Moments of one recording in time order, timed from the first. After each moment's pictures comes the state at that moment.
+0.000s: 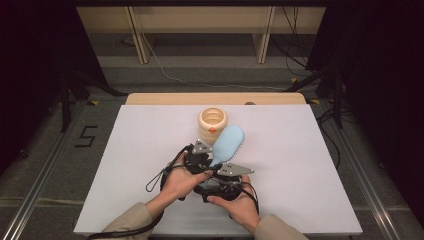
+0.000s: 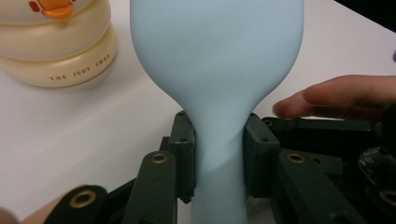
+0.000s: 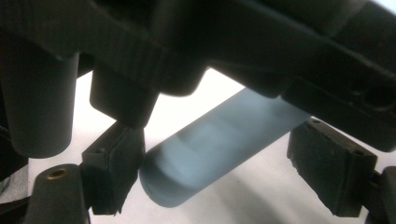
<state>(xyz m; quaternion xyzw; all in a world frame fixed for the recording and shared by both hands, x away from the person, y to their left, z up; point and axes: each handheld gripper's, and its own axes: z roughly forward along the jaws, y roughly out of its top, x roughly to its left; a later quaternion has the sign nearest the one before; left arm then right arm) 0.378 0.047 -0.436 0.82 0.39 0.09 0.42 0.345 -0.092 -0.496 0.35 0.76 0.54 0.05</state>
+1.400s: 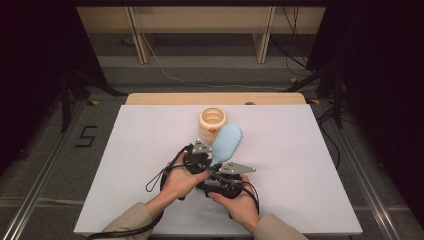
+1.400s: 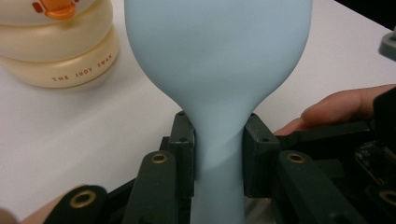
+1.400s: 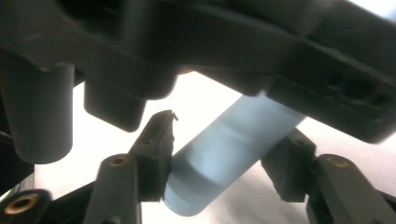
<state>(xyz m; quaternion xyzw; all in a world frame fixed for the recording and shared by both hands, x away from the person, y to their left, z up) 0.378 0.048 -0.436 0.81 0.39 0.09 0.42 0.348 -0.095 -0.496 0.37 0.76 0.54 0.04</state>
